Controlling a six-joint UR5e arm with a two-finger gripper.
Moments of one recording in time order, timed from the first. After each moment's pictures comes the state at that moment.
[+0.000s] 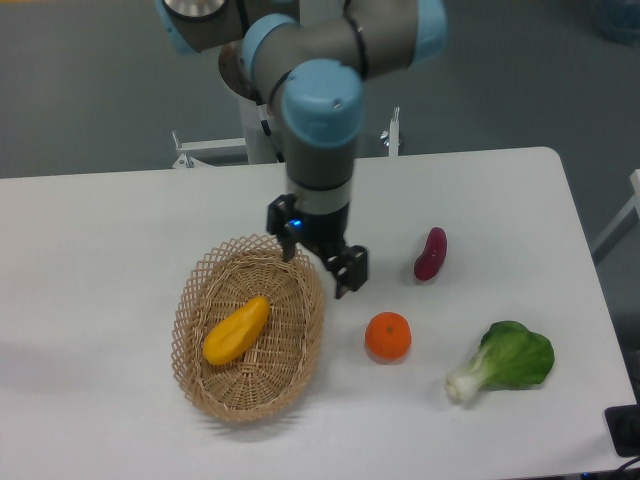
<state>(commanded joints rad) 2.29 -1.81 -1.77 -1.00 1.49 1.06</state>
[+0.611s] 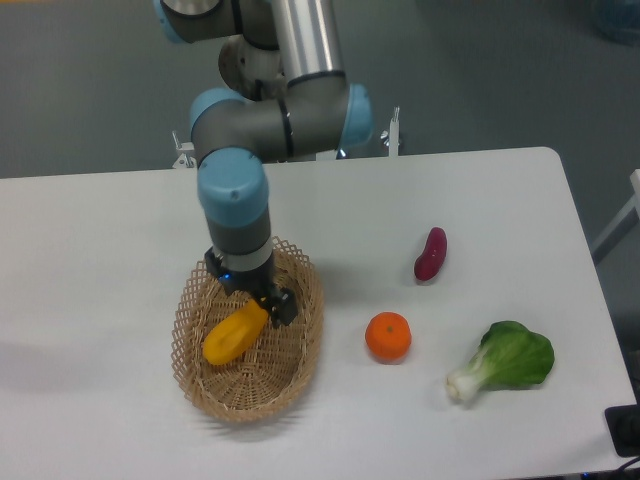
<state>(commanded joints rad) 2.15 -1.96 -1.78 -0.88 1.56 0.76</state>
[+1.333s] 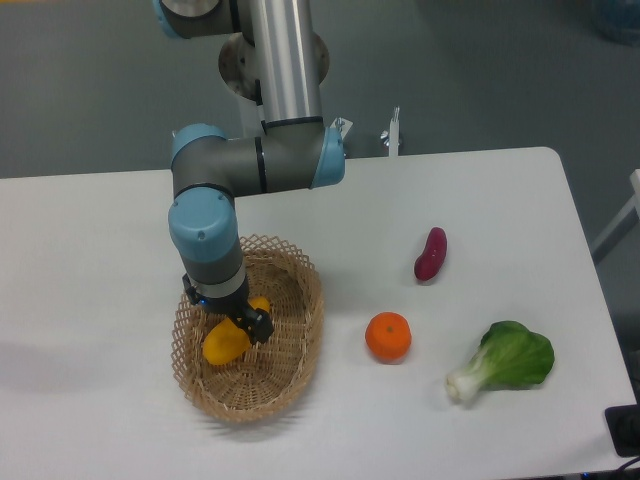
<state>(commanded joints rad) 2.11 -2.02 -1.77 -0.87 1.58 0.76</state>
